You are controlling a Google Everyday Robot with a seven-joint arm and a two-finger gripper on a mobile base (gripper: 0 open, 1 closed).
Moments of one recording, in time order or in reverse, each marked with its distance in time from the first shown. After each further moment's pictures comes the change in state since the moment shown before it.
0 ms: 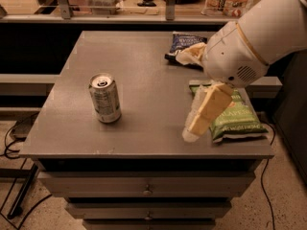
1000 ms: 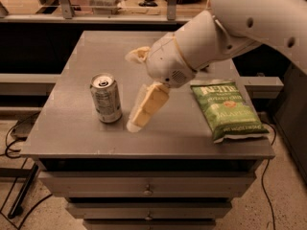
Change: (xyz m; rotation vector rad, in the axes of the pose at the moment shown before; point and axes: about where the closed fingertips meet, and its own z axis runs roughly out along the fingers) arm -0.068 -0.036 0.088 -0.047 -0.215 -0.103
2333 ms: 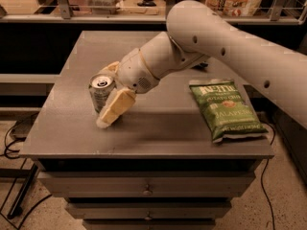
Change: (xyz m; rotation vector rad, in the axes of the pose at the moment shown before) arm -0.002 -0.029 0.088 -0.123 -0.114 0.036
